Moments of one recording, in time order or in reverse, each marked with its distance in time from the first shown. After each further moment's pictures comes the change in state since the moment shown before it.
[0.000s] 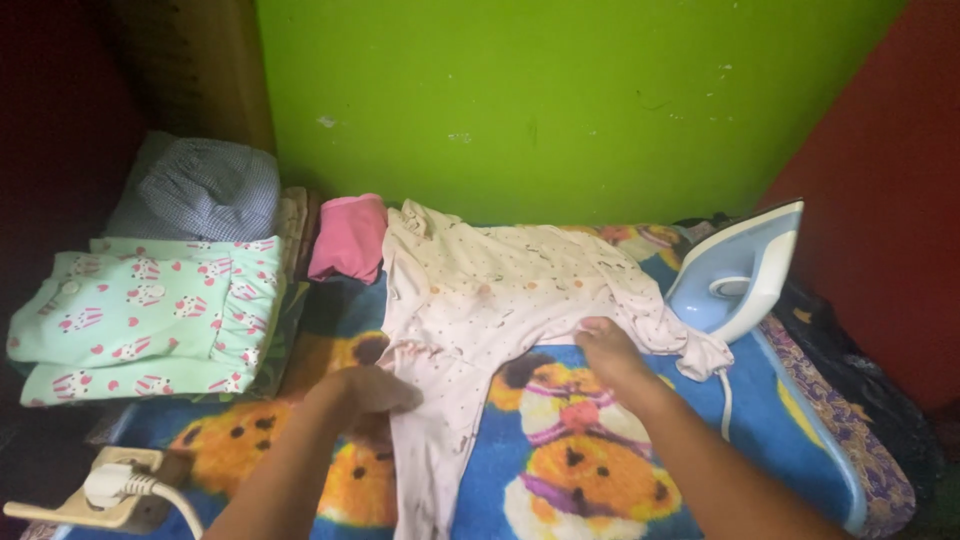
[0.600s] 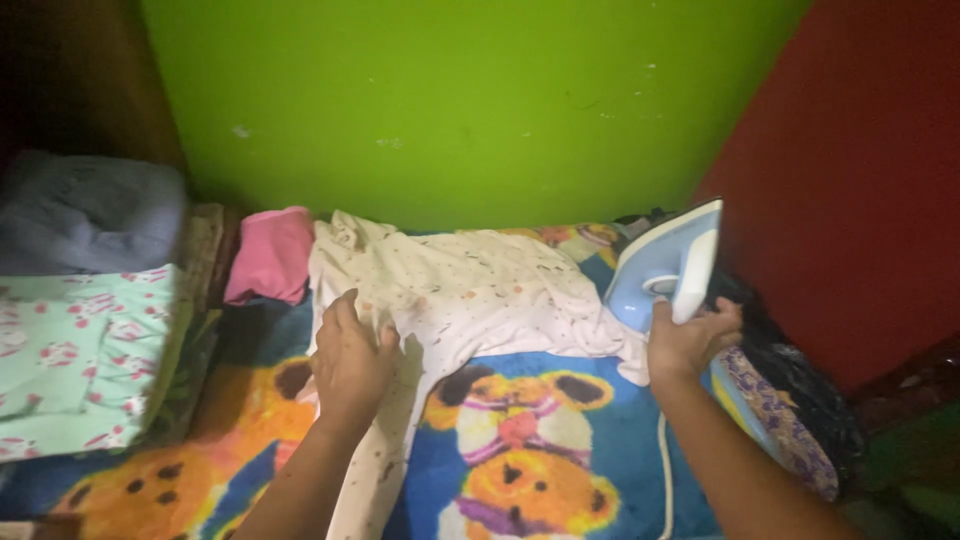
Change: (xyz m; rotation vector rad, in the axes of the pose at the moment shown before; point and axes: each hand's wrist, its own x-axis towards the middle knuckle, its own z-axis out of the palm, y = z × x) left_hand -0.060 0.078 0.114 0.472 1.213 0.884; right_hand -0.018 -0.013 -0.133 -0.134 1.150 -0.426
